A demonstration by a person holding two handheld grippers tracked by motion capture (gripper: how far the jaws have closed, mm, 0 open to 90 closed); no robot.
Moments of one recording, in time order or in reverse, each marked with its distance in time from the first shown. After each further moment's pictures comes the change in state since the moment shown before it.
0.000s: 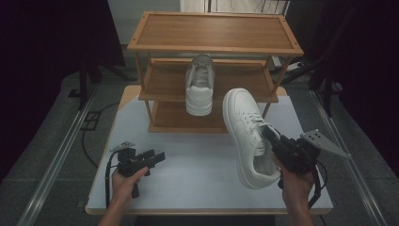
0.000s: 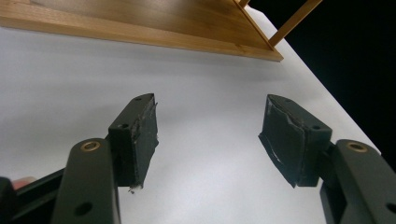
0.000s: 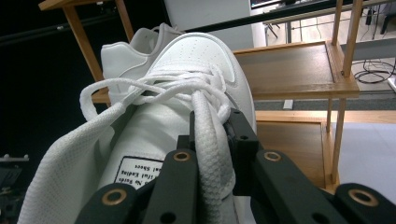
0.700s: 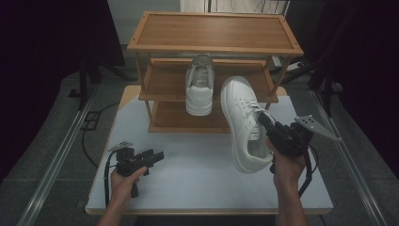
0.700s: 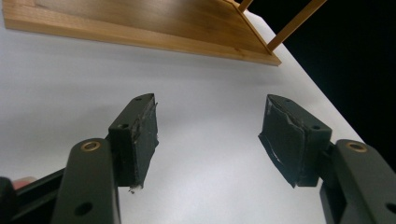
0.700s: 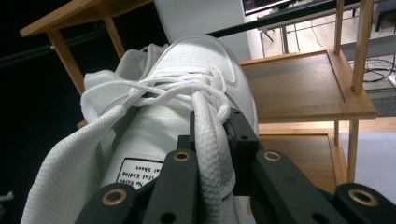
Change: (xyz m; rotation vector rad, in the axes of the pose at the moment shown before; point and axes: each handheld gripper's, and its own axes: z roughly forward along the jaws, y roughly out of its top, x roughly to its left) left arm 0.003 0.002 -0.004 -0.011 -0.005 -0.014; right arm -0.002 0.015 0.034 -0.033 -0.016 0.060
